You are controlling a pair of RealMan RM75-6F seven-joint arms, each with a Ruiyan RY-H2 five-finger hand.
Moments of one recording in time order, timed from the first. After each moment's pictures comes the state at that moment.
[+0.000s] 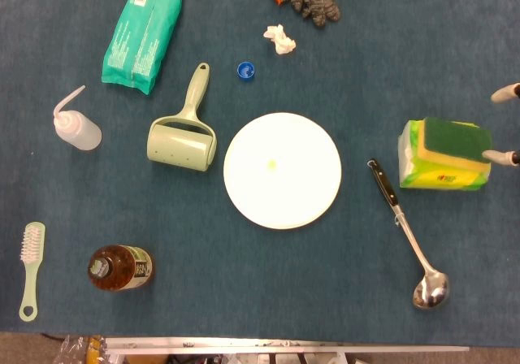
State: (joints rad) left arm 0.03 -1.09 0.00 -1.65 1.59 1.61 0.07; right arm 0.50 -0.94 0.14 -1.86 -0.93 0.78 -0.09
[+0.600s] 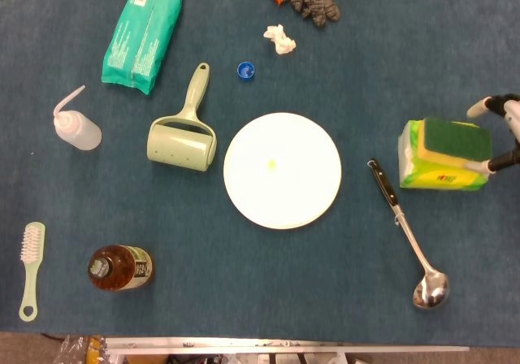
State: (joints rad) left arm 0.03 -1.09 0.00 -1.64 1.58 1.61 0.07; right arm 0.62 -1.03 0.06 -1.79 -0.79 0.72 -0.20
